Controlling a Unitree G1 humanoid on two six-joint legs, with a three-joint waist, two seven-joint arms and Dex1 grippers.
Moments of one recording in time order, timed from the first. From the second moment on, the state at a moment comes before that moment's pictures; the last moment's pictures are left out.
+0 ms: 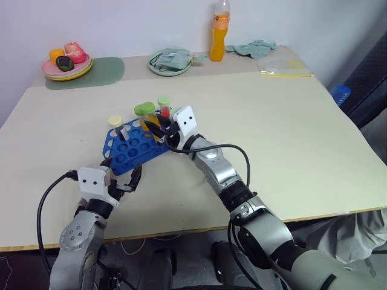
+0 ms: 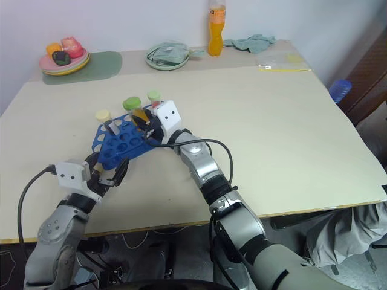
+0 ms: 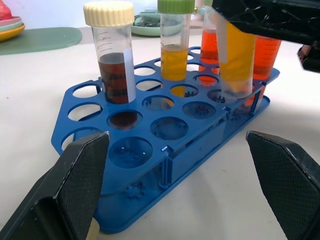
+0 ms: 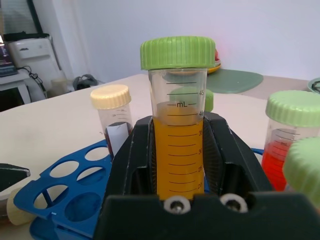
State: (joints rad) left arm 0.24 0.25 0.19 -0.50 -0.30 0.23 -0.28; right arm -0.83 0.14 0.26 0.66 0.15 -0.09 0.45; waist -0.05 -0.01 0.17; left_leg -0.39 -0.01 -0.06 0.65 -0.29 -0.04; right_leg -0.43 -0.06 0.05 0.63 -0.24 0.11
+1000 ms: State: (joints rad) left arm 0.26 0.25 0.18 -0.51 -0.30 0.22 -0.30; right arm -0.92 0.17 0.27 0.78 0.18 -0.22 0.50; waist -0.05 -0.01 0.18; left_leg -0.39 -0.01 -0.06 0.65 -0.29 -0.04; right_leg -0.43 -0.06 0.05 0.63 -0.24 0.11
